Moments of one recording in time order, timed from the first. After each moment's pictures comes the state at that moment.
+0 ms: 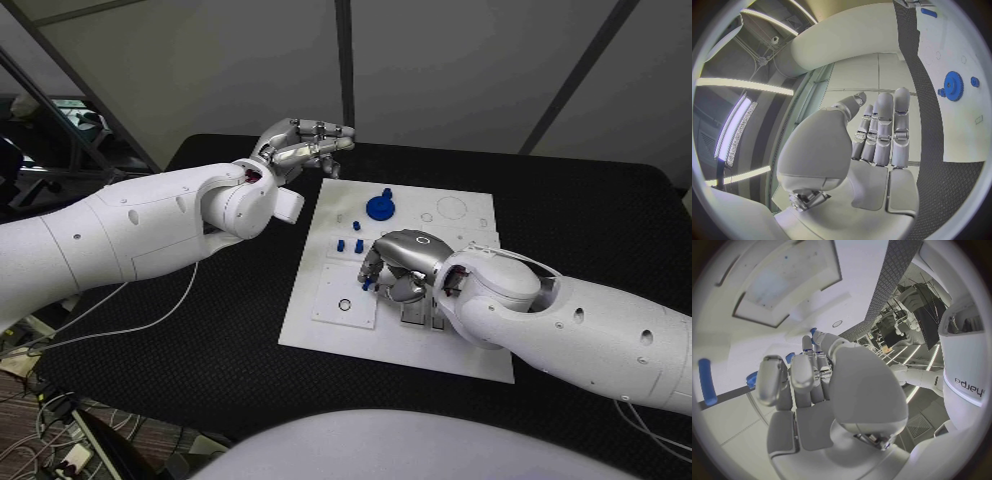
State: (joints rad) left arm 1.14 -0.83 0.06 1.36 -0.10 -0.17 0.38; left_hand 1.39 -0.15 0.43 -0.02 0.18 0.99 0.17 0.12 0.07 0.98 0.11 0.38 0.10 1.17 0.03 1.04 0.43 0.19 1.12 0.13 0.60 1.02; right arm 1.05 -0.58 -0.03 1.59 -1.67 -0.20 -0.15; right_hand 1.47 -0.14 0.50 0.05 0.19 1.17 0.13 0.08 0.08 1.27 0.06 0.09 0.08 1.47 -0.01 1.16 1.03 0.09 1.37 0.09 1.38 1.31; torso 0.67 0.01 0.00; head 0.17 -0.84
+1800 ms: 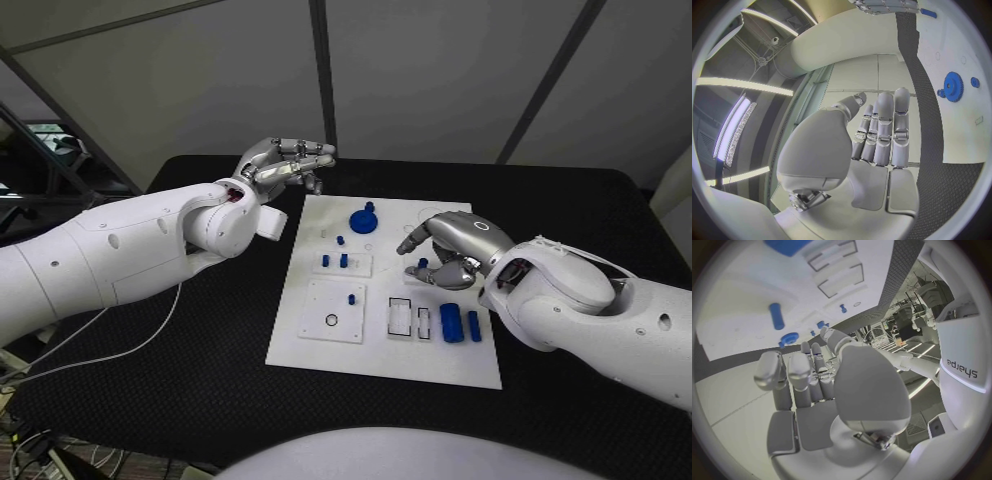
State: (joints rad) left arm 1.14 -0.83 0.05 1.34 -0.10 -0.16 0.38; left_hand 1.39 -0.15 0.43 -0.02 0.18 0.99 0.17 0.12 0.07 0.98 0.11 0.38 0.10 1.16 0.03 1.03 0.43 0.19 1.12 0.13 0.60 1.02; right arm 1.07 -0.83 0.03 1.73 -1.68 -0.33 -0.19; right_hand 1.38 -0.20 0.40 0.07 0.21 1.03 0.15 0.06 0.07 1.03 0.10 0.11 0.07 1.46 0.01 1.12 0.92 0.09 1.28 0.12 1.29 1.19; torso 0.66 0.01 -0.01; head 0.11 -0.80
